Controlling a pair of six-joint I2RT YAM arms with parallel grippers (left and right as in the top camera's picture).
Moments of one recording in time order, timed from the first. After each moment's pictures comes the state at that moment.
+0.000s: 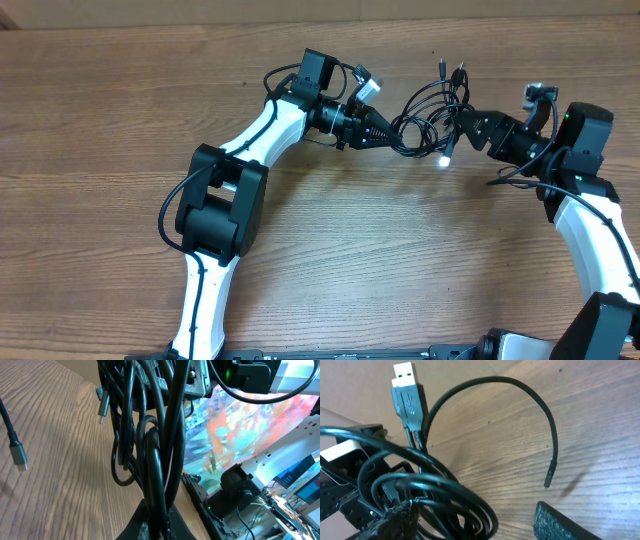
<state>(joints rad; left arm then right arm) -0.41 2.33 1.75 -0.37 1.53 0.29 -0.25 1.45 0.88 -0.10 -0.77 0.33</state>
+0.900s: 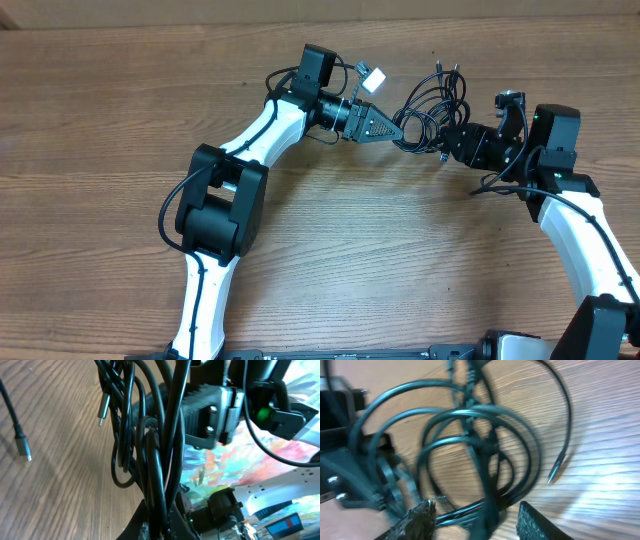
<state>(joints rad) -0.41 2.33 1.75 -0.26 1.46 -0.10 -0.14 1.45 0.88 -0.20 -0.59 0.23</state>
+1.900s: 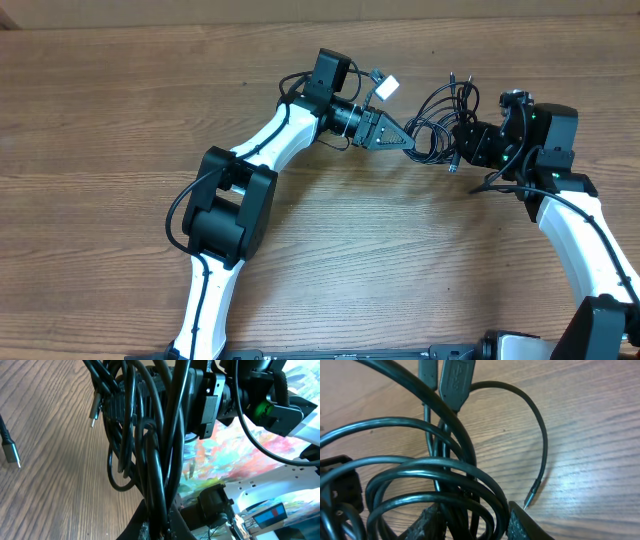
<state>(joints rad) -0.46 2.33 1.75 -0.26 1.48 -0.12 -0.12 1.45 0.88 -0.20 -0.44 0.23</state>
